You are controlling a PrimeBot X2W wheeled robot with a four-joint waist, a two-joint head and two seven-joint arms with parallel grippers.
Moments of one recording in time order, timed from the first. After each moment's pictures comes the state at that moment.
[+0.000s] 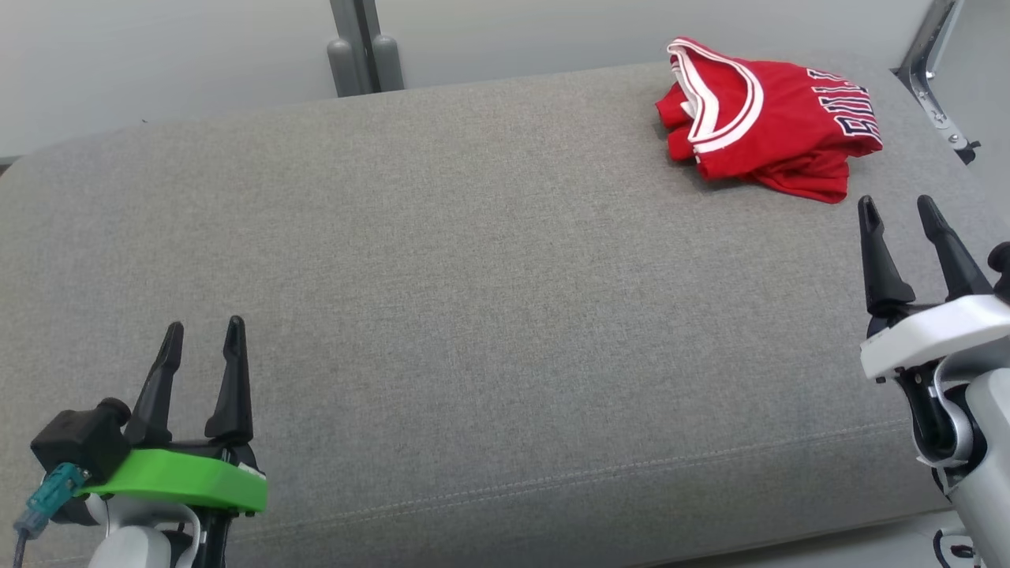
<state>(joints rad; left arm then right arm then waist) -0.08 0.14 -0.09 0.15 -0.52 -0.13 -0.26 -0.28 -0.43 0.32 0.28 0.61 -0.06 -0.26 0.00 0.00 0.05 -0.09</state>
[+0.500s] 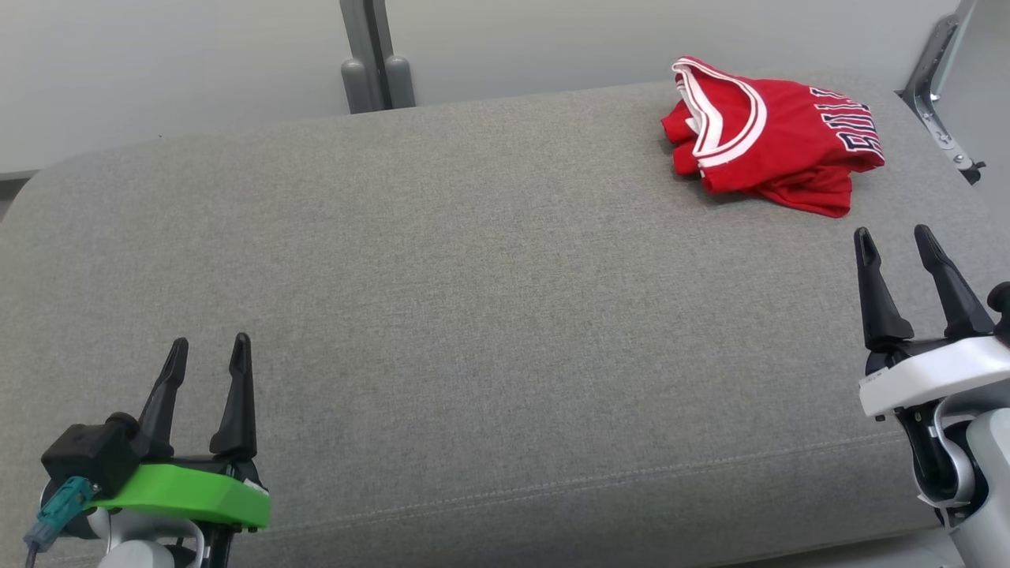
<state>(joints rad) -0.04 0.14 -0.09 0.14 -0.47 -0.13 -0.26 -0.13 -0.39 0.24 0.15 0.54 -0.05 -0.26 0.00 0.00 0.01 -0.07</state>
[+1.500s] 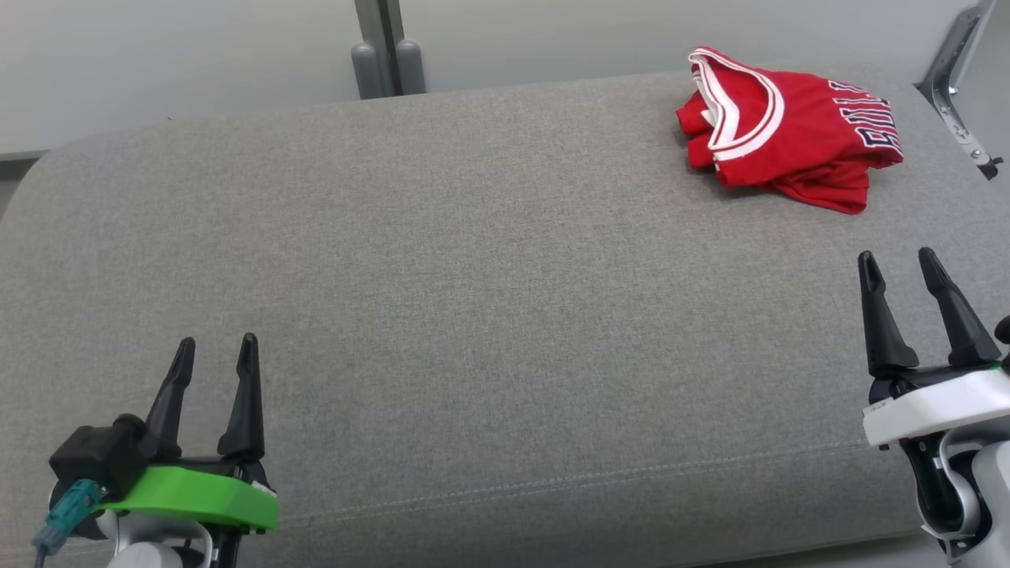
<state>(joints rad) -0.03 0.12 -0.09 0.12 -0.46 -0.13 -0.26 -0.03 -0.34 0.16 0.07 0.47 -0.01 -0.26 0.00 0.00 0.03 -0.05</state>
